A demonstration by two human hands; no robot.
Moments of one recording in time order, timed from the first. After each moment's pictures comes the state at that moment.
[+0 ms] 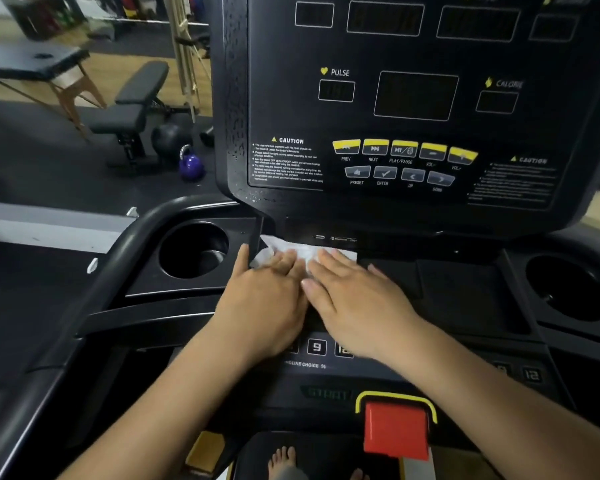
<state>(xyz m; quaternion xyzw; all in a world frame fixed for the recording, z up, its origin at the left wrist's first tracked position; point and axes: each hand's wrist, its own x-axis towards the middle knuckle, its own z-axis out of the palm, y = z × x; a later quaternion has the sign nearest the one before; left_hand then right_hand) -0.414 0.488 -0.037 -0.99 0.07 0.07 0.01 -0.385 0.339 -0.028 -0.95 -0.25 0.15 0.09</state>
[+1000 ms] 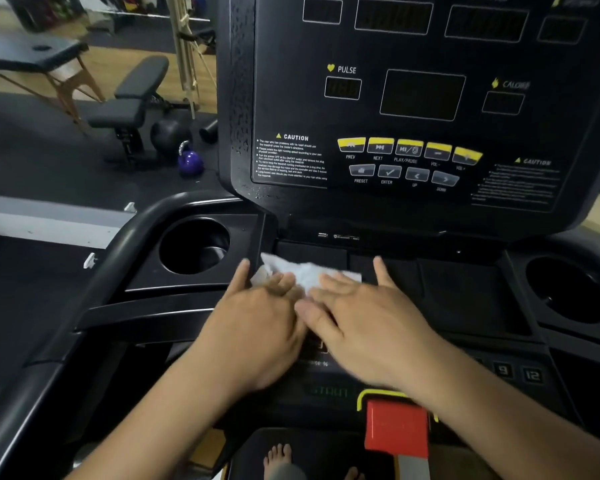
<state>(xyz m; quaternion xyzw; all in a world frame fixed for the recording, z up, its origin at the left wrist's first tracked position) -0.444 0.493 -0.036 -0.99 0.10 0.07 -0.05 -0.409 0.334 -0.014 -0.94 -0.30 0.14 0.05</state>
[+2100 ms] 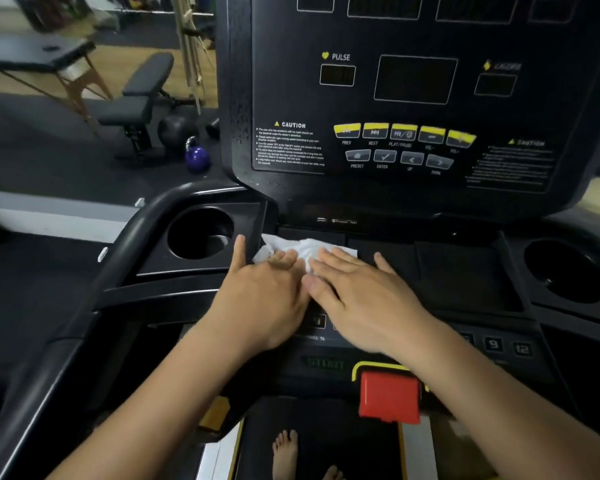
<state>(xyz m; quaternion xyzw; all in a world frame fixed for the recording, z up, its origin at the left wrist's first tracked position) -0.440 0.482 -0.031 -0.99 0.07 0.09 -0.02 -0.406 0.325 -0.032 -0.94 -0.27 0.16 0.12</state>
